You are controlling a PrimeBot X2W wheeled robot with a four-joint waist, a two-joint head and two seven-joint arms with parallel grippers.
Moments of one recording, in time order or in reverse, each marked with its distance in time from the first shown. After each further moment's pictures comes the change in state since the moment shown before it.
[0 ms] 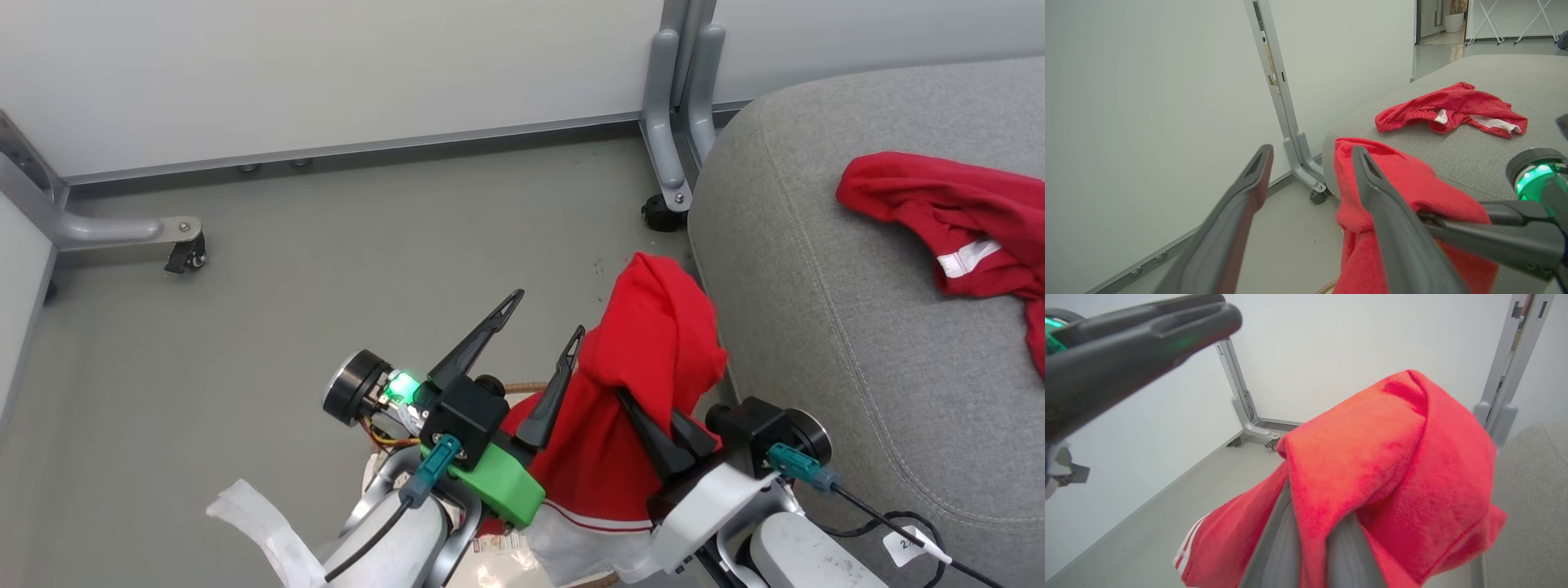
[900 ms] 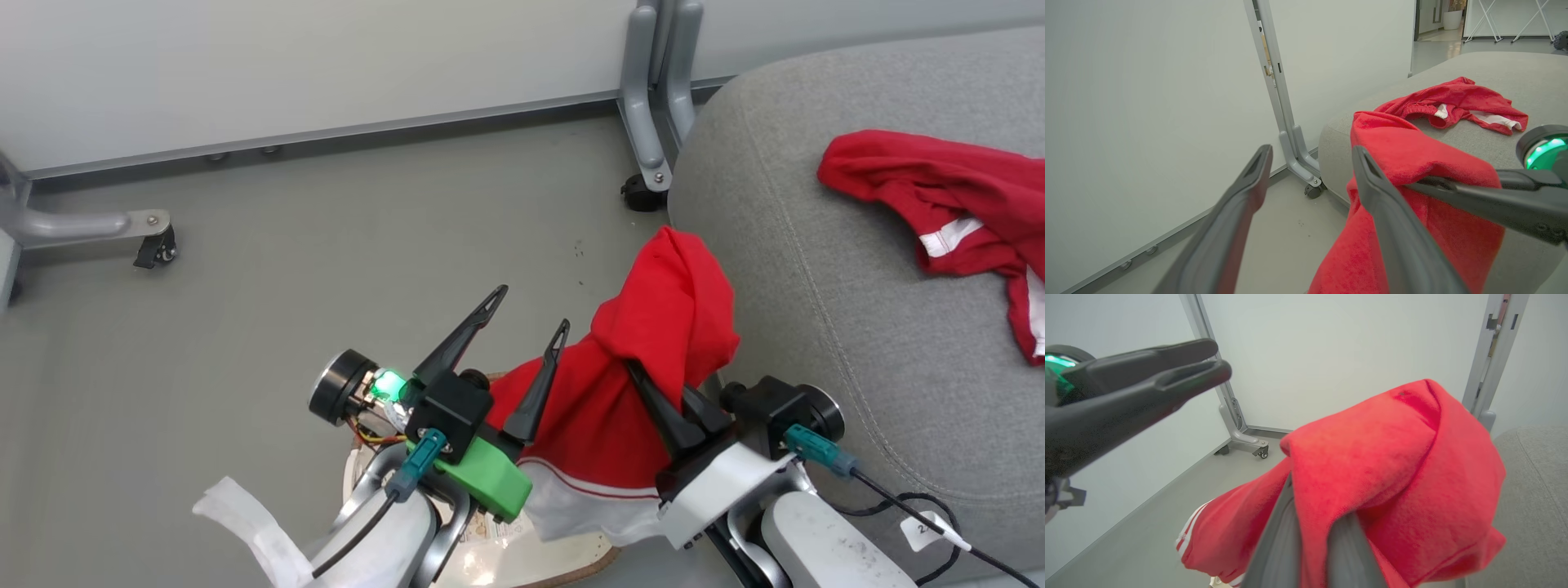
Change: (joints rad) left arm -0.006 0.020 -0.002 0.003 -0.026 0.023 -0.002; right arm -0.017 -0.017 -0.026 -0.040 -0.009 0.000 0.000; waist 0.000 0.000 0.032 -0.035
